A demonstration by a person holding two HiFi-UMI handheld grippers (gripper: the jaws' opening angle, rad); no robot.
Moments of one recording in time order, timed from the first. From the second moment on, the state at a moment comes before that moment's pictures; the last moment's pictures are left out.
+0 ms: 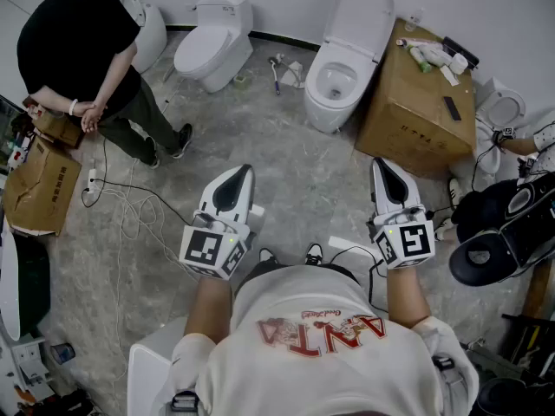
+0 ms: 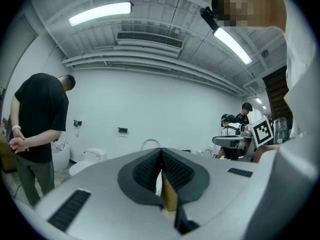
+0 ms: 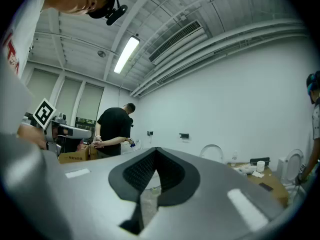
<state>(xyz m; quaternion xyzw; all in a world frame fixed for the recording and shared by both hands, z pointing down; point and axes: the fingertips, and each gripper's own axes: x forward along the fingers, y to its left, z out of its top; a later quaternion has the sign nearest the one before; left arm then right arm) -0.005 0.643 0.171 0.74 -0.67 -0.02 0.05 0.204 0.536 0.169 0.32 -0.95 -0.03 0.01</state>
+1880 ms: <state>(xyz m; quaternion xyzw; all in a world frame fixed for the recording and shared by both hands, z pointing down) -0.127 0.629 0.201 0.75 -0.65 -0.02 0.06 0.078 0.517 0.206 0.34 -0.94 0.03 0.02</state>
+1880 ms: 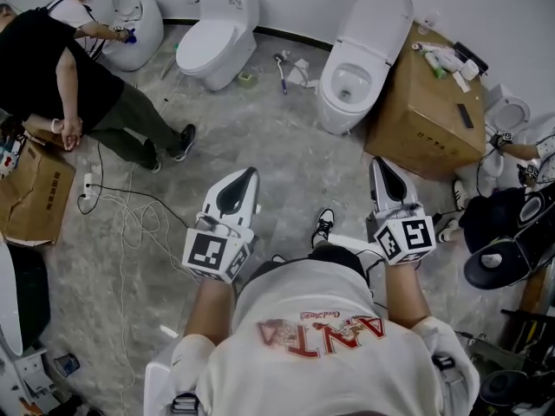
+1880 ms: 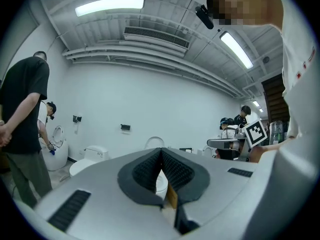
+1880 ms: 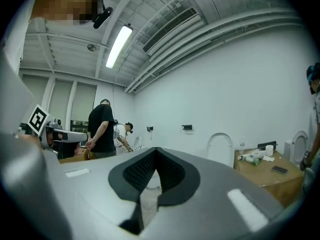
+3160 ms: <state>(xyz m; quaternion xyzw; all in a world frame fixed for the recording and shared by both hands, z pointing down) -0.024 0.290 0.217 0.79 -0.60 0.03 0.10 0.203 0.198 0.262 0.40 -0.91 0.10 0.04</state>
